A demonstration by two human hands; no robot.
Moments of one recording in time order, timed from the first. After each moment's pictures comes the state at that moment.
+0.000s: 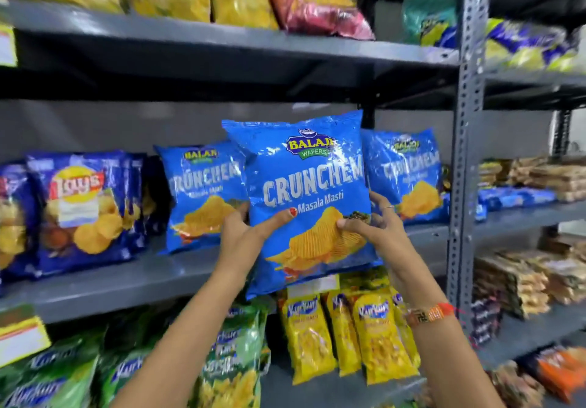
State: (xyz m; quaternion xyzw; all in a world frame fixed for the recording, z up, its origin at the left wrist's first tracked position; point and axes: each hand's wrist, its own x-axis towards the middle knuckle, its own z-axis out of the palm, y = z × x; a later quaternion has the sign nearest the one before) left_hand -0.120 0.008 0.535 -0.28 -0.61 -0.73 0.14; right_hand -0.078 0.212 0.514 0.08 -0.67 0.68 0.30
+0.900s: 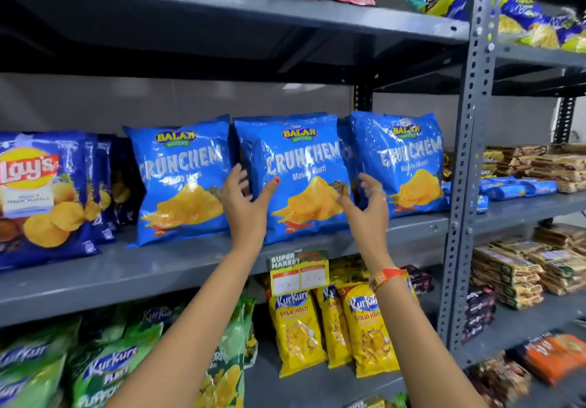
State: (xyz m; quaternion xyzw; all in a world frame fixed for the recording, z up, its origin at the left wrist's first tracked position) left_hand -0.208 0.070 0.526 -0.19 -0.61 -0.71 0.29; right_hand -0.157 0.235 0.504 -0.05 -0.69 0.55 0.47
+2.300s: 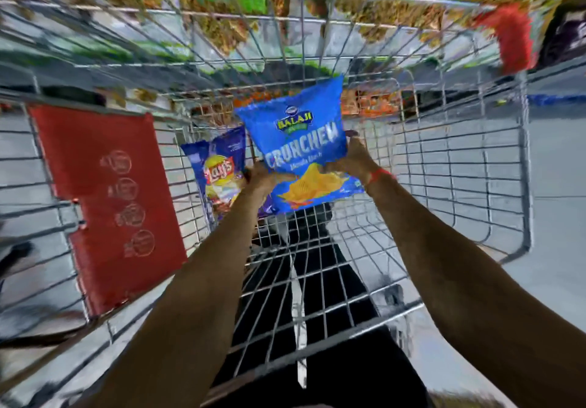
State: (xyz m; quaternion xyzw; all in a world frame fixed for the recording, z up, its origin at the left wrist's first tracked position) left_hand -0.024 -0.054 -0.173 0.31 -0.64 -0.59 -0.37; right_hand -0.048 0.132 -0.106 -0.30 -0.76 0.45 -0.35
